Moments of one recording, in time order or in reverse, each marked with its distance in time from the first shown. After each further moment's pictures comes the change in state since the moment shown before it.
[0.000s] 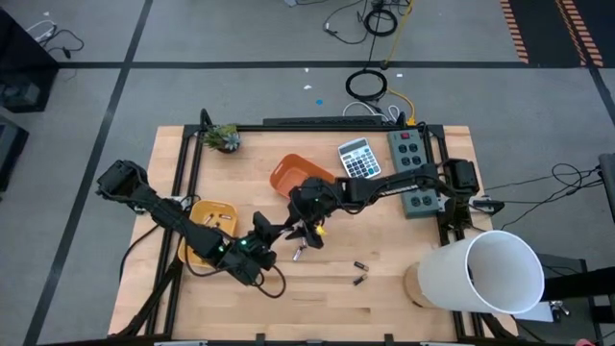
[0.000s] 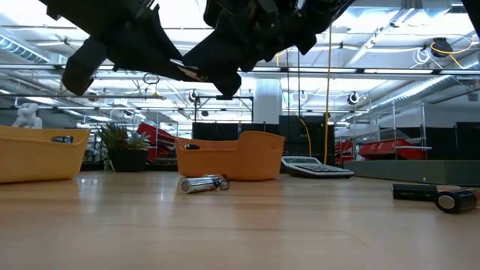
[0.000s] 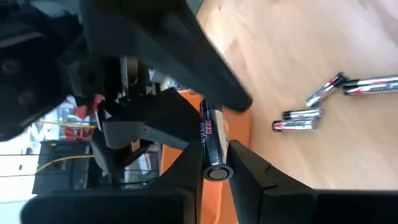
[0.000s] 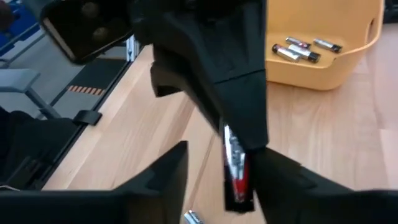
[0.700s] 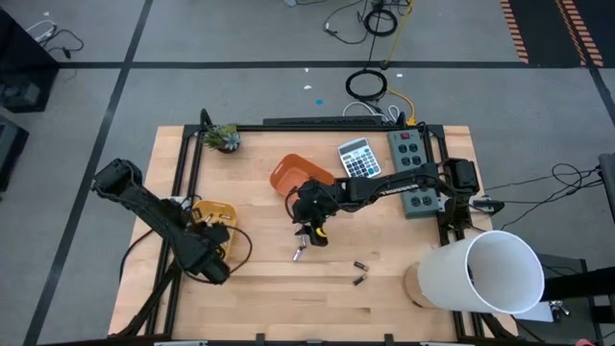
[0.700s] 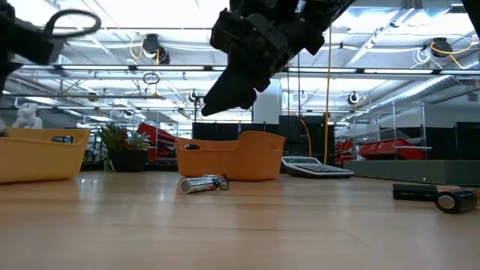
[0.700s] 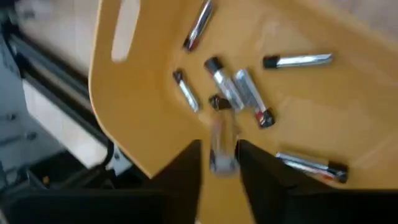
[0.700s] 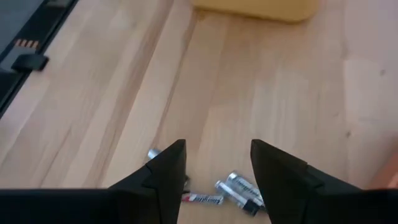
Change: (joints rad) left arm -0.149 -0.037 0.061 -1.267 0.786 -1.633; right arm -0.006 -0.002 0.000 -0.217 0.137 -0.087
